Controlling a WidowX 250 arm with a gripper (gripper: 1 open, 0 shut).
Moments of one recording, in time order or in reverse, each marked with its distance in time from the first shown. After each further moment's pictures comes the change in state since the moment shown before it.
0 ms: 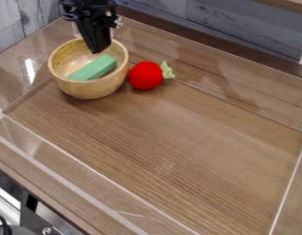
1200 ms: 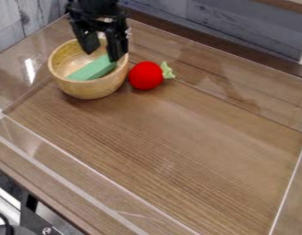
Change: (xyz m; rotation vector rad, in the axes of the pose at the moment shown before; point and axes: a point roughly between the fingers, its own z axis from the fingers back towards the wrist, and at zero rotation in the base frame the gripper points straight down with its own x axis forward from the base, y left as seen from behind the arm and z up) arm -0.007 0.026 -0.015 0.112 -0.010 0.139
